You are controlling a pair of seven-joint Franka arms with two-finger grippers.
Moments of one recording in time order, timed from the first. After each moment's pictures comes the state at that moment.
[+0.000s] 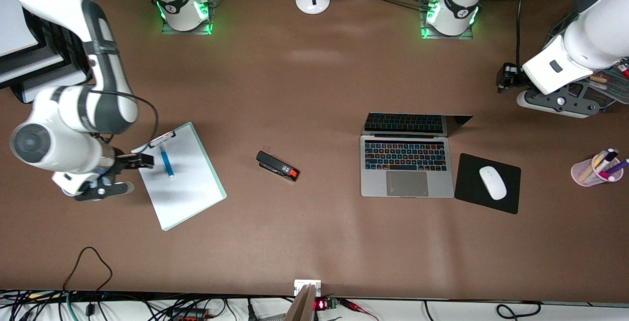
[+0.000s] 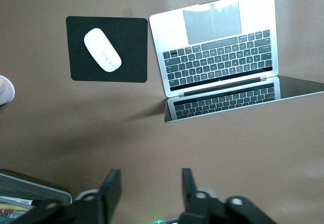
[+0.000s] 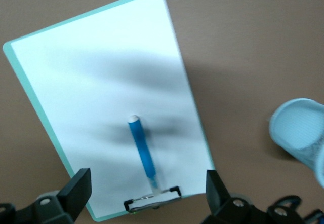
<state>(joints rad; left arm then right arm) 0.04 0.04 -0.17 -1.65 0.03 1.53 0.07 0.15 0.55 -0.12 -1.59 0.01 2.02 -0.17</state>
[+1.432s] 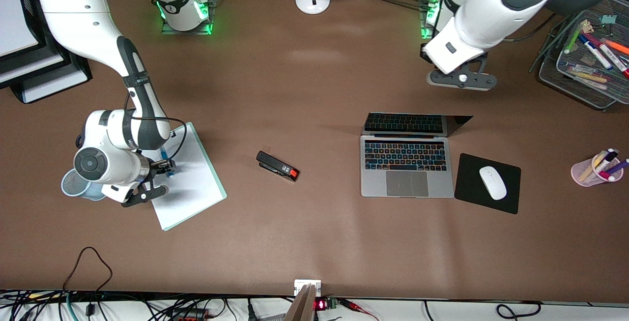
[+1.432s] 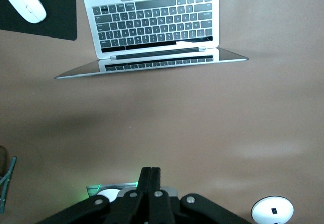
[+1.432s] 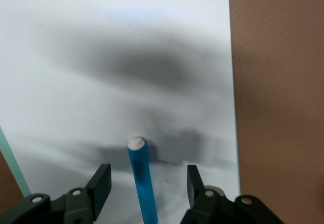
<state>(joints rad) 0.00 0.06 -0.44 -1.66 -0.05 1.44 -0.34 0.17 0.71 -0.12 -1.60 0.01 2.13 -0.29</state>
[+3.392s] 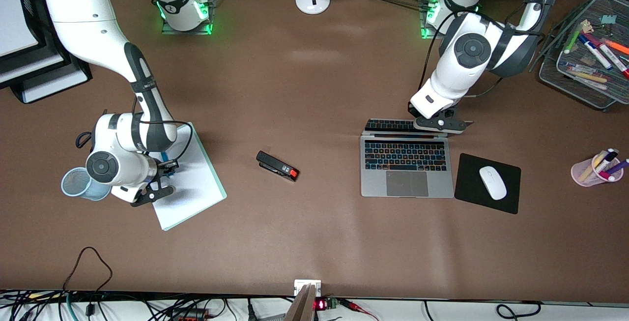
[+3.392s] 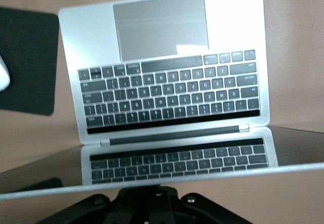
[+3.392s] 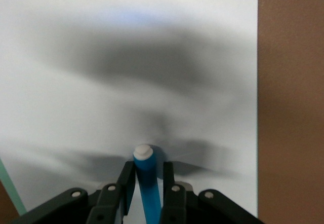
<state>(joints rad) 0.06 0.12 -0.45 -2.20 0.11 2.31 -0.35 0.17 0.74 -0.11 -1.60 0.01 2.14 -0.29</state>
